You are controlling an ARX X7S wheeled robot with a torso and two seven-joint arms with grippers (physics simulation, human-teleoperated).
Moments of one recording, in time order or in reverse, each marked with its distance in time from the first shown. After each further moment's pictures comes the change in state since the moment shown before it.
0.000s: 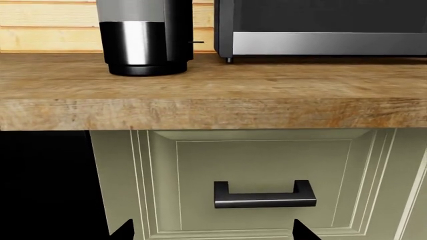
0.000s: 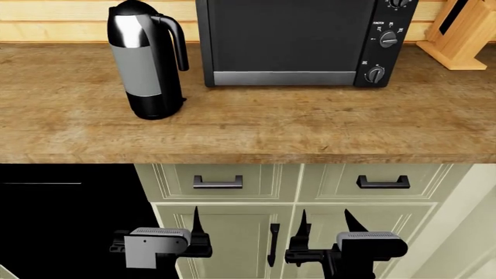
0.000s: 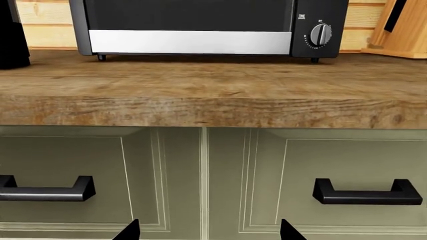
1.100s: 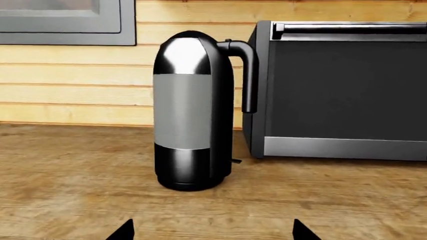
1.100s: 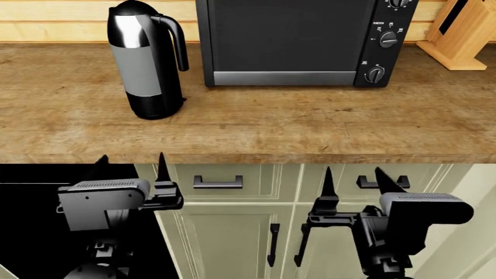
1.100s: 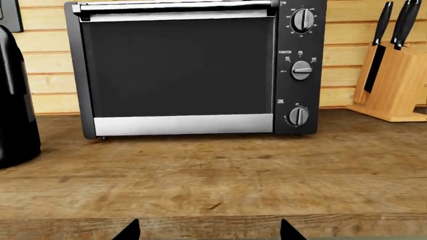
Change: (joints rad) left arm -0.098 -0.139 -0.042 0.495 -0.152 -0.386 -0.154; right arm 0.079 0.170 0.036 -0.484 0.231 0.397 0.110
